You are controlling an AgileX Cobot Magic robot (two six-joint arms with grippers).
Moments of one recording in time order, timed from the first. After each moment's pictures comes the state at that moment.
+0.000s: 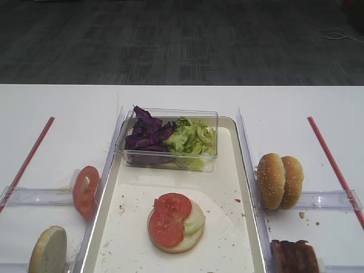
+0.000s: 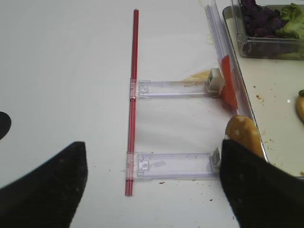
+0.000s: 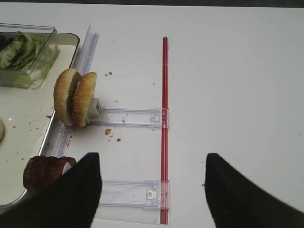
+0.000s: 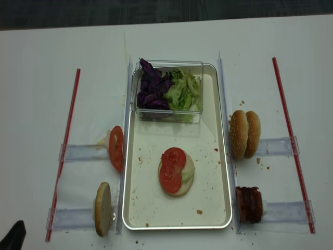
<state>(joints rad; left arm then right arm) -0.02 -0.02 -0.49 0.04 1.18 -0.10 -0.01 -0.01 -0.48 0.06 1.12 -0.06</state>
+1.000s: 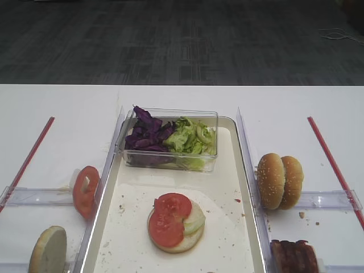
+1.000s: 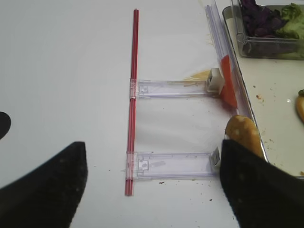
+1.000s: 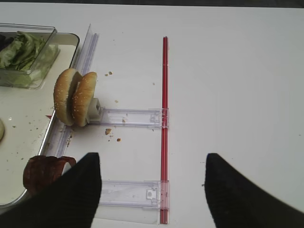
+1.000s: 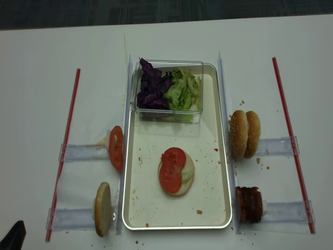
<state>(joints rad) -0.02 -0.02 -0.49 0.04 1.18 -0.10 -0.01 -0.01 -0.48 0.06 1.12 -0.06</state>
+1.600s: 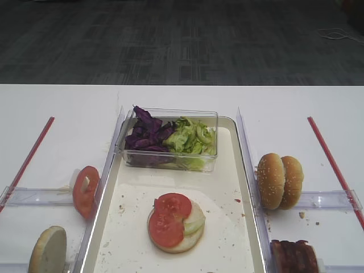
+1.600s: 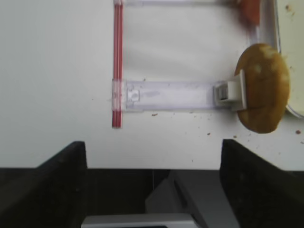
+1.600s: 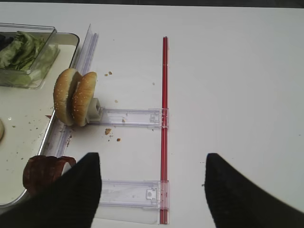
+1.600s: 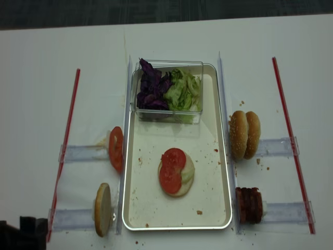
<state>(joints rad) -0.02 0.50 -0.49 0.00 1.17 -0.11 -0.01 -0.01 -0.48 0.06 1.12 -0.06</state>
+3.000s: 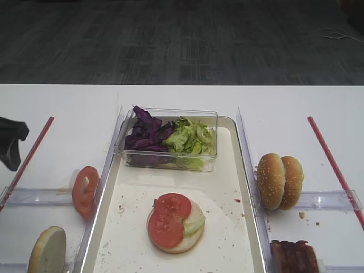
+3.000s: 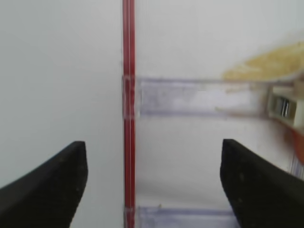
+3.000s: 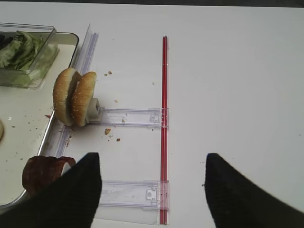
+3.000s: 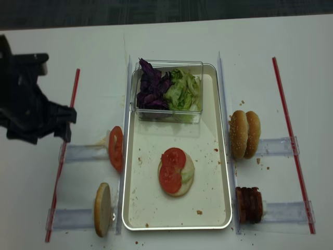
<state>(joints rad) -0.01 1.56 -1.04 0.05 0.99 -0.10 -0.01 -0.01 -0.48 0.06 1.12 -0.06</state>
